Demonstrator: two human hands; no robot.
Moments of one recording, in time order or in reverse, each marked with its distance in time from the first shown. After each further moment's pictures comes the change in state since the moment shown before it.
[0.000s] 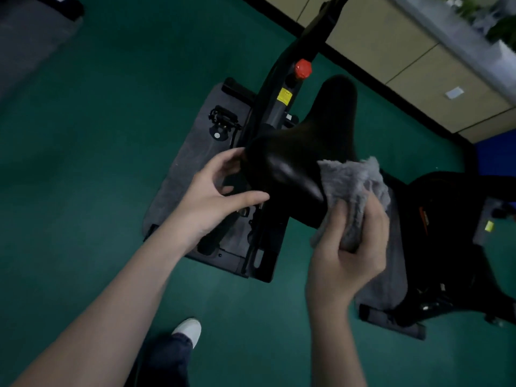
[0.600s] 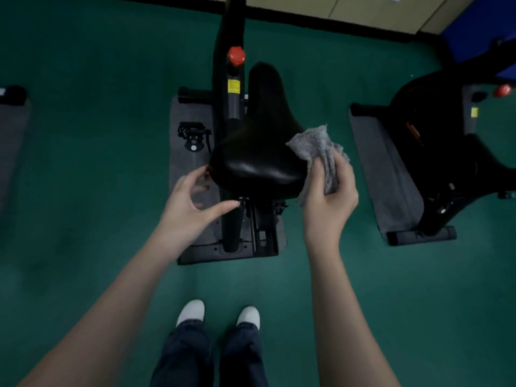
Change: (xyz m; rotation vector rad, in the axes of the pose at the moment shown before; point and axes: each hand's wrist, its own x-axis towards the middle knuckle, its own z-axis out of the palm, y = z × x) left_hand -0.007 0.043 -0.024 0.479 -0.191 -0.053; right_hand 0.023 -0.017 -0.005 0.152 0.135 0.582
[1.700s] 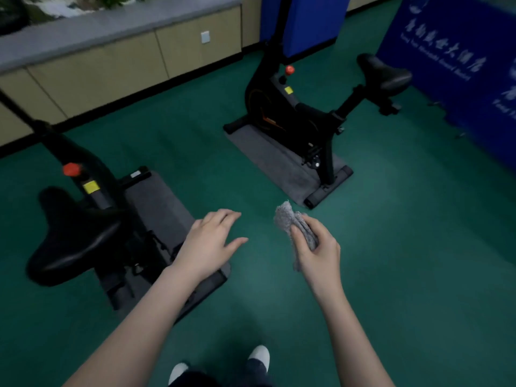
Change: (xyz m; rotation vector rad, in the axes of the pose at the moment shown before) left_hand -0.135 0.201 0.288 1.087 -0.598 0.764; right_hand -0.010 0.009 -0.391 -0.061 0.210 0.276
